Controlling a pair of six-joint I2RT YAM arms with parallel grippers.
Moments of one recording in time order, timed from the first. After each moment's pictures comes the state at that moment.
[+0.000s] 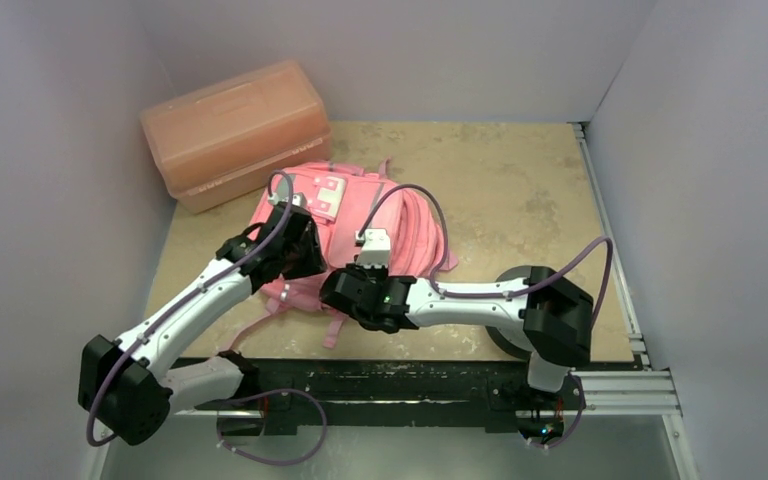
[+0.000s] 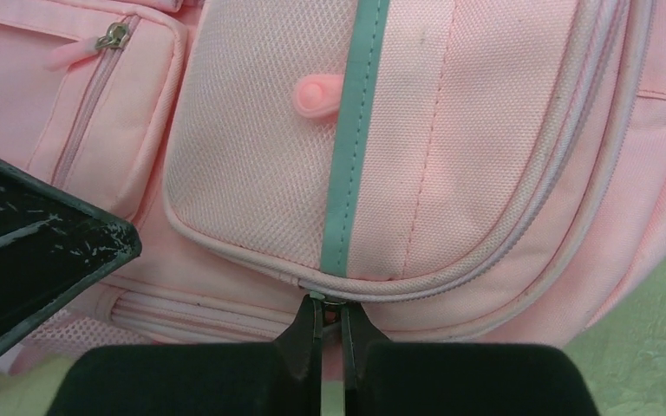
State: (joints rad) left arm -0.54 1.10 0.89 -0.70 -0.13 -0.68; right arm 1.28 1.75 1.25 -0.47 0.87 1.01
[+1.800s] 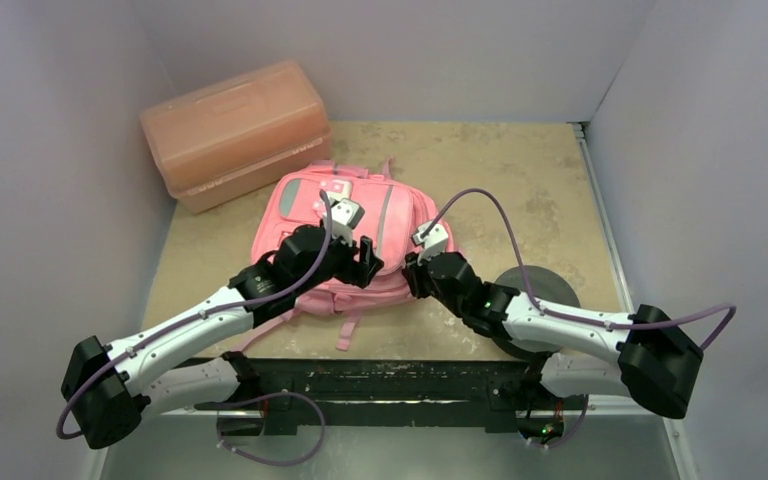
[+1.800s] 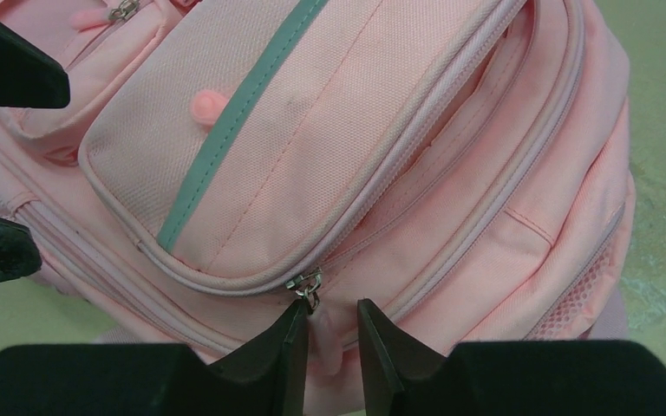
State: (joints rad) left arm -0.83 1.03 0.74 -0.13 -0.07 -0.33; right arm 0.97 1.19 0.58 0.15 0.36 0.28
